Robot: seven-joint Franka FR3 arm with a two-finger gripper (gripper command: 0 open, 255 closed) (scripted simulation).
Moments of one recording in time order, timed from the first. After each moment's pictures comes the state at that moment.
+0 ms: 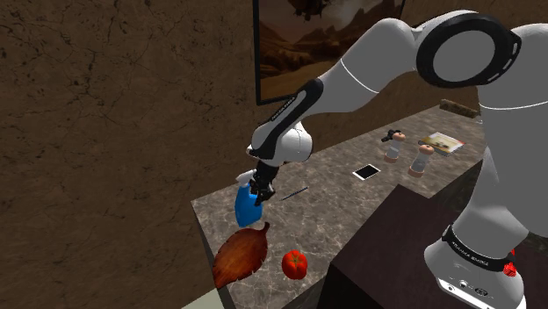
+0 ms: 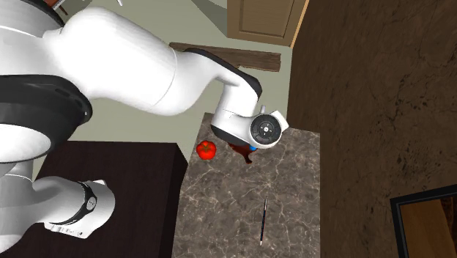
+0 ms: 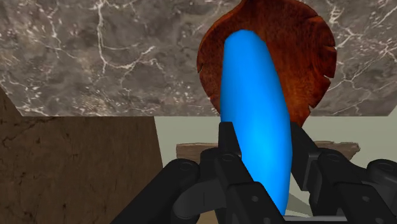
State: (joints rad) arm 0.40 0.54 -0.01 -2.04 0.84 2.66 -1.73
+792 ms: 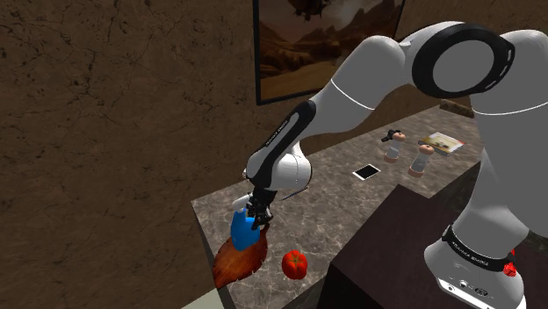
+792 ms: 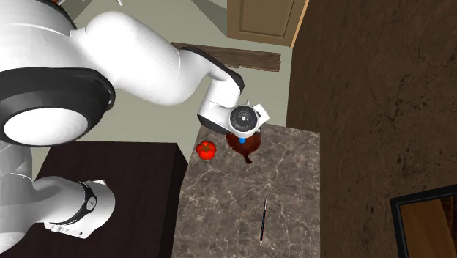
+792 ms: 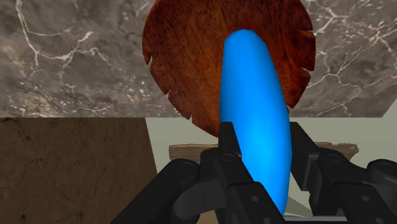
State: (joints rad) arm 0.45 0.61 0.09 -2.08 0.95 2.82 -1.76
